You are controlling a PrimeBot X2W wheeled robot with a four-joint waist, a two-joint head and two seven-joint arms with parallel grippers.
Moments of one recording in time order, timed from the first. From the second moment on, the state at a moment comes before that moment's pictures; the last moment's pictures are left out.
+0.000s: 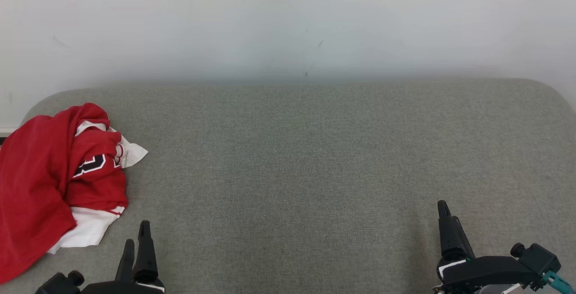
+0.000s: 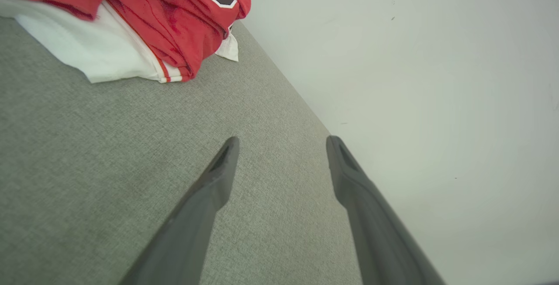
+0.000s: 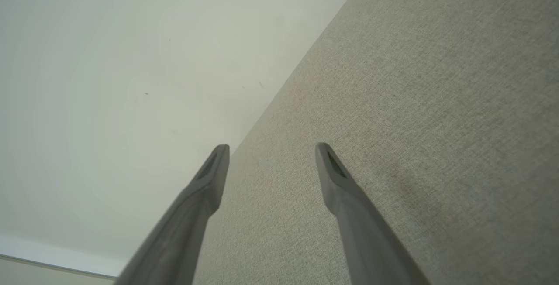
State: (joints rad) left arm -0.06 0.04 0.03 0.23 -0.97 -0.06 -0.07; right arm -0.06 -0.05 -0.08 0.28 0.96 0.13 -0.07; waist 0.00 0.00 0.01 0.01
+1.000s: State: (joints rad) left arm -0.05 0.05 -0.06 0.23 -0.47 -0.01 -0.15; right arm -0.06 -0.05 -0.10 0.31 0.54 0.13 -0.15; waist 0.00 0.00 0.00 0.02
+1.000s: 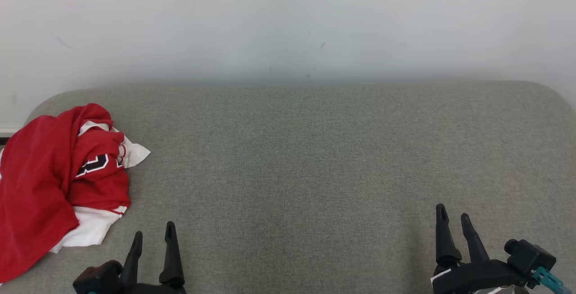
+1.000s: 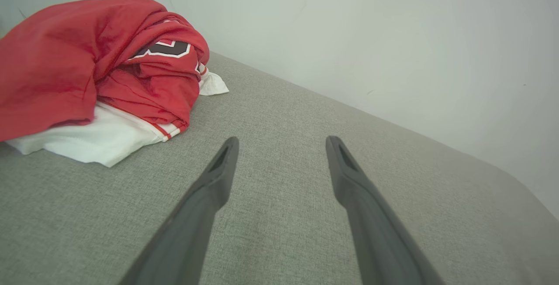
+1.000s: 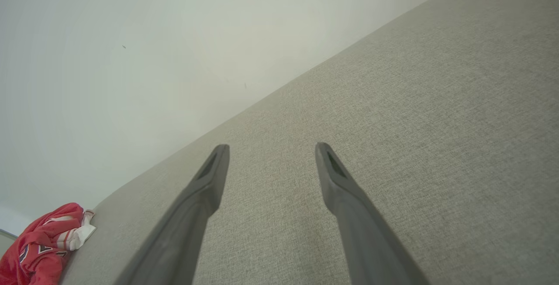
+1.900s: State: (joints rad) left arm -0.05 0.06 -0.09 0.23 -0.23 0.00 -0.21; right arm -0.06 -0.05 -0.09 0.34 0.32 0.13 -0.21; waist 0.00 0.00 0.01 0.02
